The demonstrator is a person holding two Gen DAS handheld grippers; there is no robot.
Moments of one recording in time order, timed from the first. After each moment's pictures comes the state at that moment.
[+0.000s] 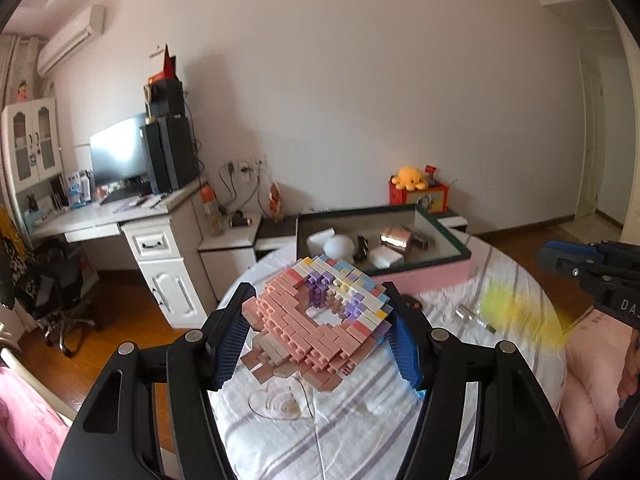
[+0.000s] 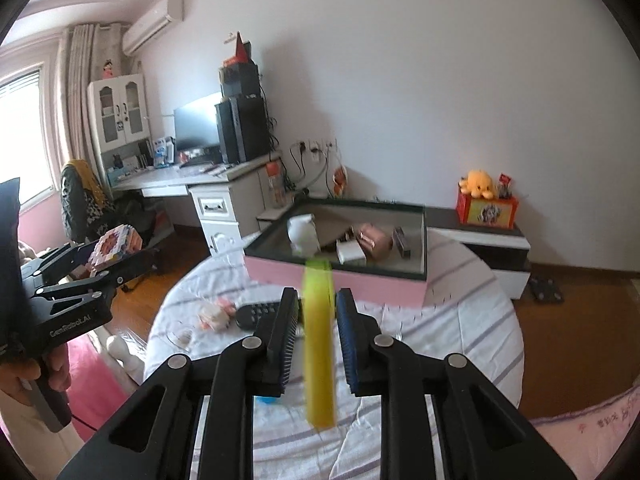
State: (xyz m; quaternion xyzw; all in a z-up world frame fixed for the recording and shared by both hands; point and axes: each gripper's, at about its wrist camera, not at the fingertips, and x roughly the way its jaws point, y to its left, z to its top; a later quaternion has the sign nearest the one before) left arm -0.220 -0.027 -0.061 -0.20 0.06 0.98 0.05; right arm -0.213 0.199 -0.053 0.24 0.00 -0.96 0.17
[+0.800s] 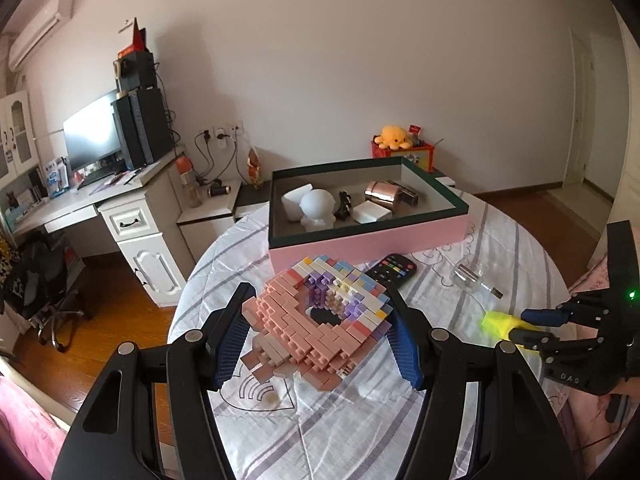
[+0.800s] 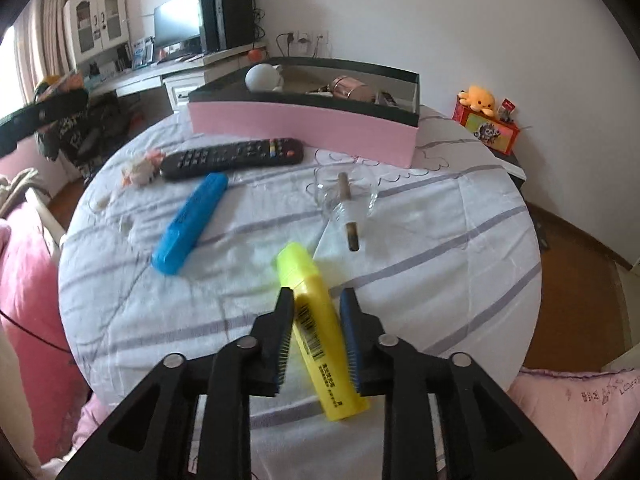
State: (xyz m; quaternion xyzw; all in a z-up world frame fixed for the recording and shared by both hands) left arm -0.254 -0.008 -0.104 -0.27 0.08 0.95 0.09; right arm -0.249 0.221 -0.180 0.41 0.07 -0.90 0.15
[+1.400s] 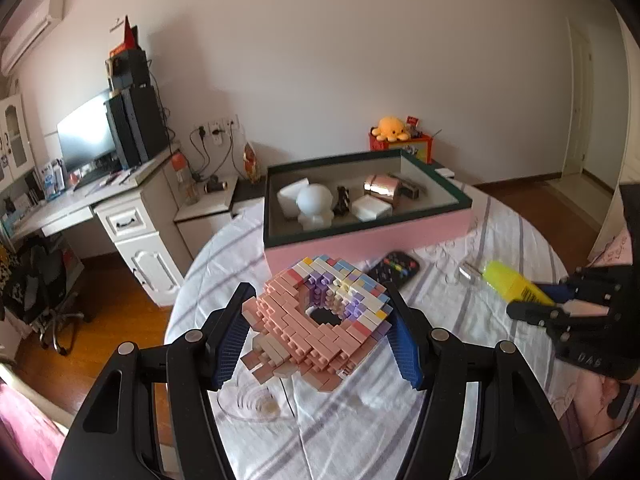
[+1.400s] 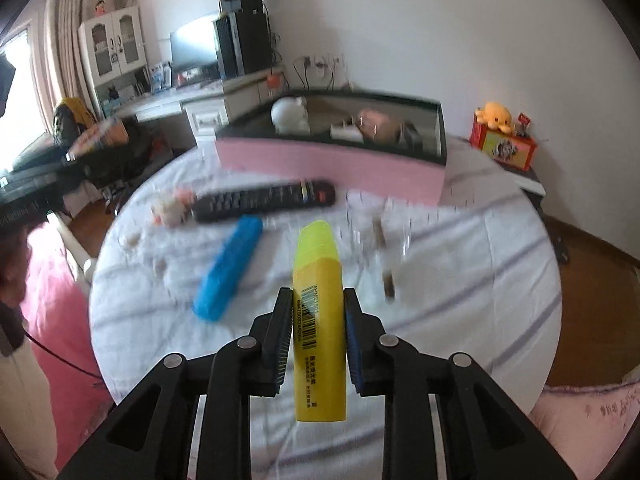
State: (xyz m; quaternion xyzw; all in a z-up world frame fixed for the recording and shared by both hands) left arm -0.271 -0.006 -0.101 -0.28 0.09 0.95 0.09; right arm -0.259 0.206 -0.141 0.36 0.04 -0.91 0.19
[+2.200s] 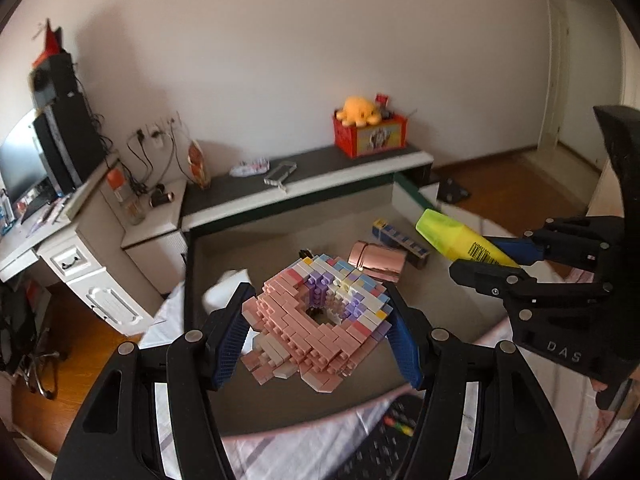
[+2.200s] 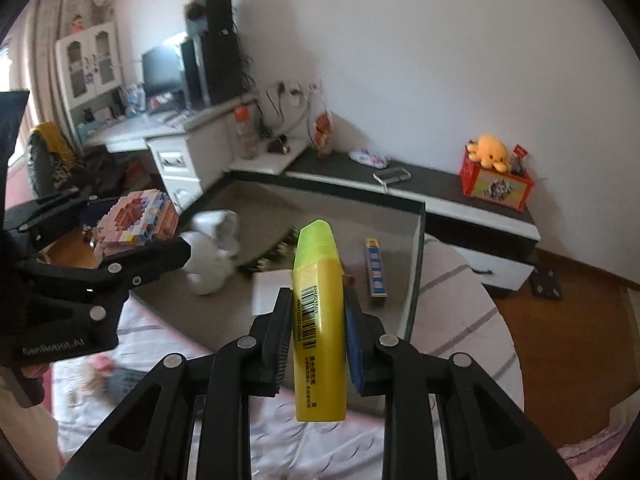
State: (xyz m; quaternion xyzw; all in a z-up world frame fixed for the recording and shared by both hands) left arm -0.482 0.072 -0.104 -0.35 0.12 0.91 0.16; right arm -0.450 0.210 -0.113 0.37 0.05 -0.92 0.15
